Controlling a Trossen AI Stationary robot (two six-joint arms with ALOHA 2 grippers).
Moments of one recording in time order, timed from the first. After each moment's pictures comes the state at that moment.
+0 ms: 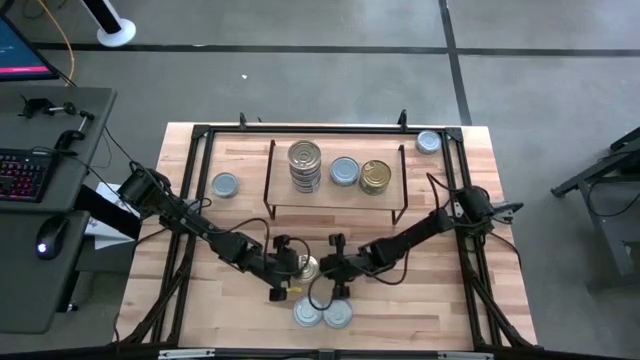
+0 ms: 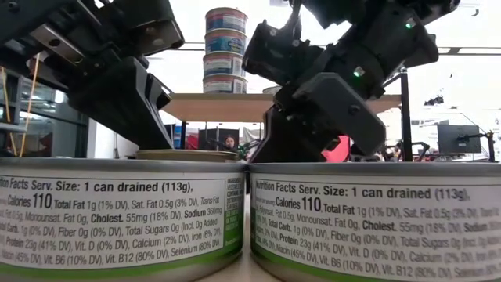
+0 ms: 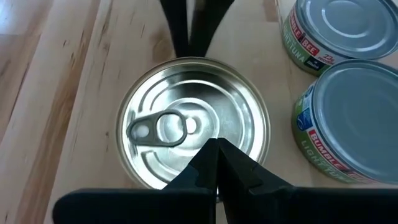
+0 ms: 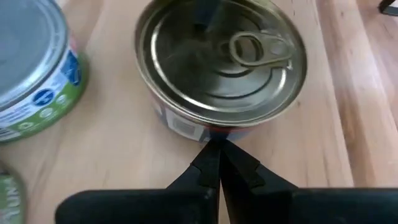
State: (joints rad) left arm -0.50 1.71 0.83 -0.03 -0.29 -0.42; right arm 0.39 2.03 1.13 0.08 0.28 0.13
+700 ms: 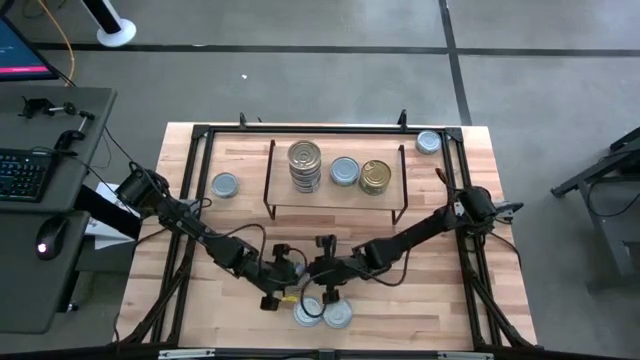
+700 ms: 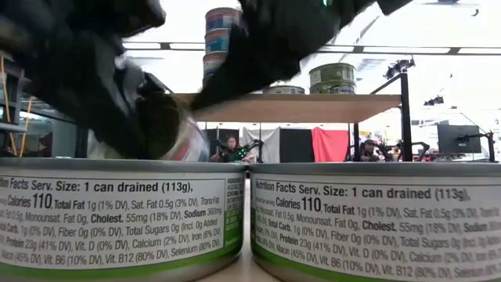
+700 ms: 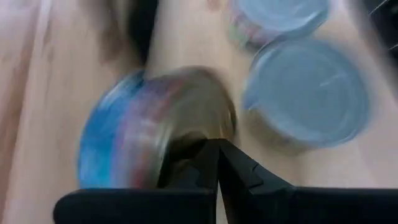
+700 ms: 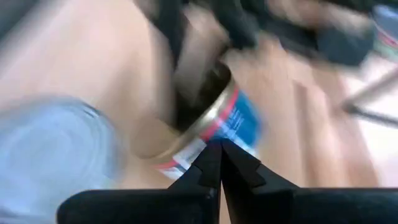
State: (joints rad) left arm -0.53 1.71 0.83 -0.03 -0.24 -0.33; right arm 0.41 2.02 1.32 0.00 0.30 0.02
